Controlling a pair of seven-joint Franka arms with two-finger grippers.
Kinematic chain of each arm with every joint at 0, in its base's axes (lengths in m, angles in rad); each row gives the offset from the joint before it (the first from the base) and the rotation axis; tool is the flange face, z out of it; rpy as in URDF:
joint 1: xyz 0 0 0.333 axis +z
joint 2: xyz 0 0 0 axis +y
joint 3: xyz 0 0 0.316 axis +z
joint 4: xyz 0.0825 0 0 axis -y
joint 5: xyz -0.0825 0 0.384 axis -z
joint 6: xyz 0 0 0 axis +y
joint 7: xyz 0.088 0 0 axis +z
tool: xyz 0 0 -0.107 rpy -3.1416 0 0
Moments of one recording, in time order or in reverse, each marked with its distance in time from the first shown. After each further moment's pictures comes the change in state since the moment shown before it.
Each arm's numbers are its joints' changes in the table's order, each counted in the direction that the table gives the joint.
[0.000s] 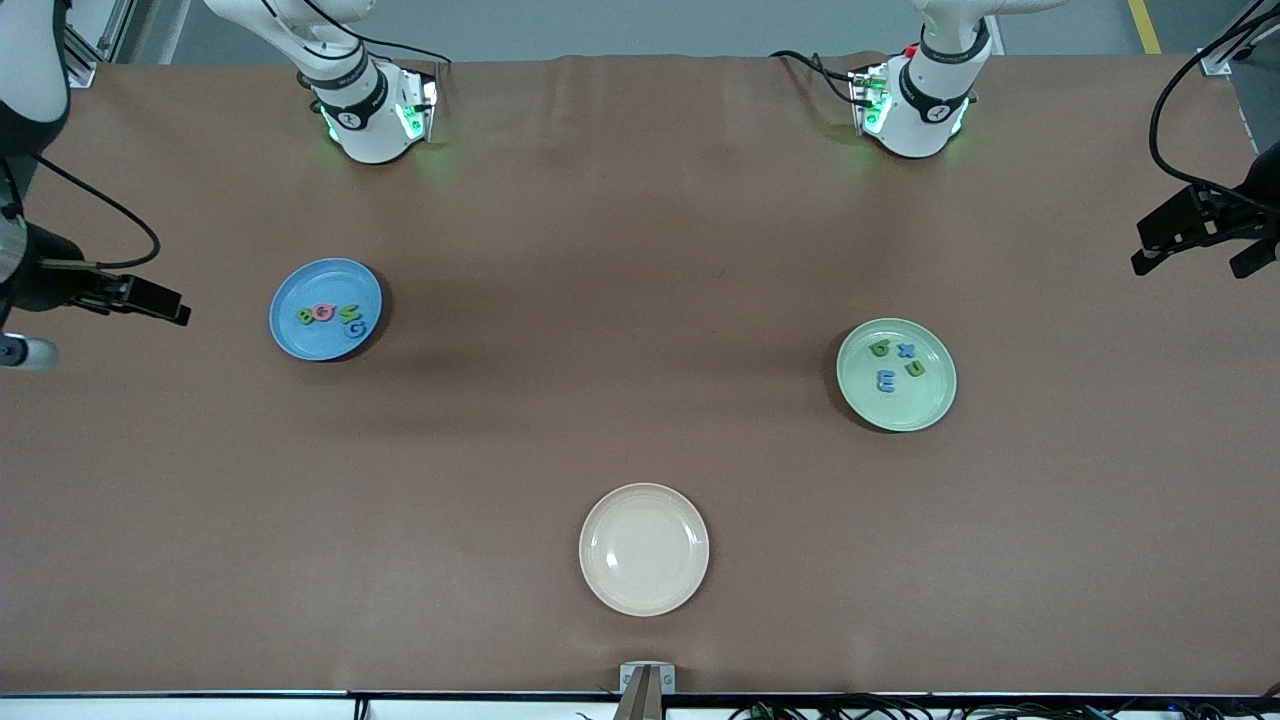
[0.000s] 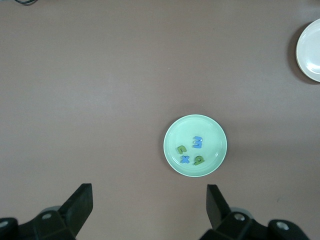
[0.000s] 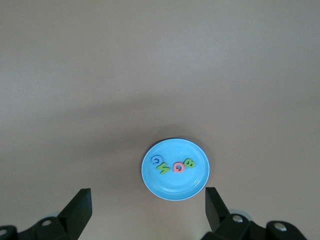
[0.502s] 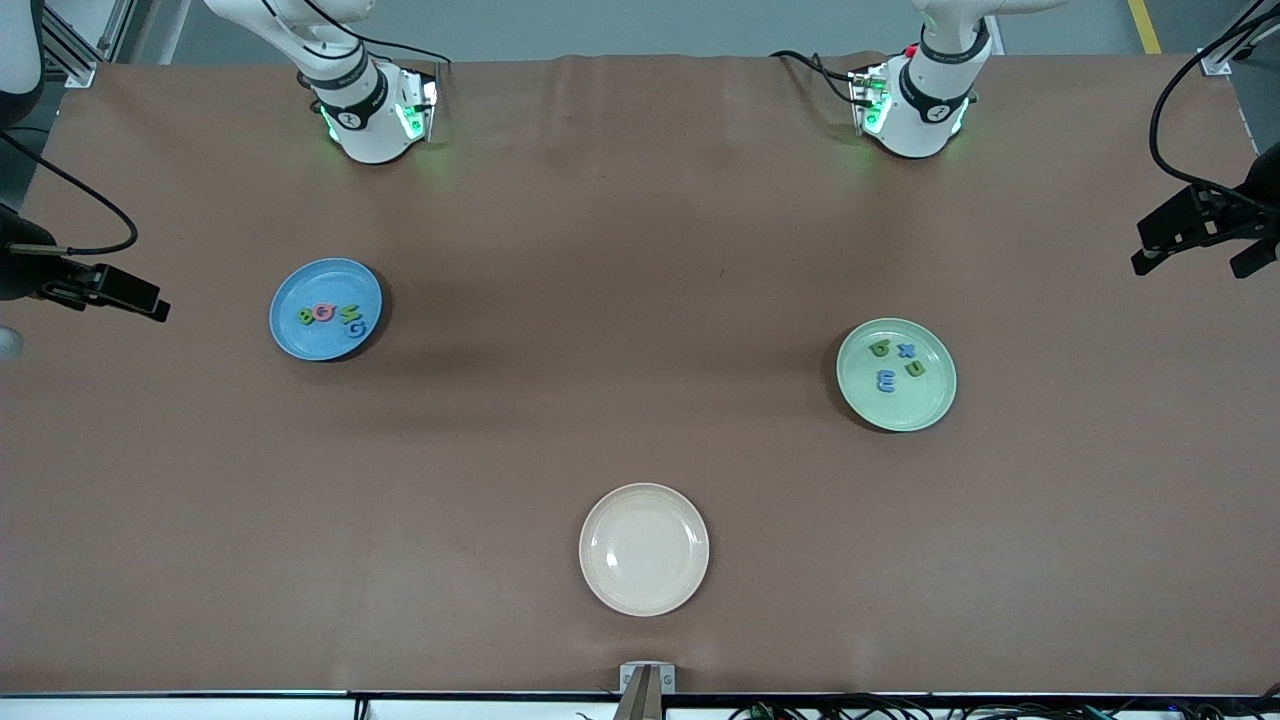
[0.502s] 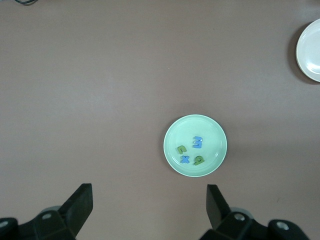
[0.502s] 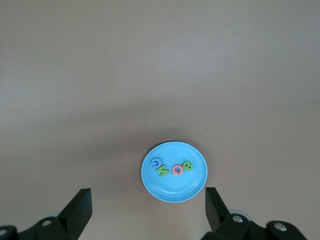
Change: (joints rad) left arm 0.000 0.000 0.000 0.000 0.000 0.000 0.000; right arm 0.000 -0.004 0.000 0.023 0.003 0.016 -0.001
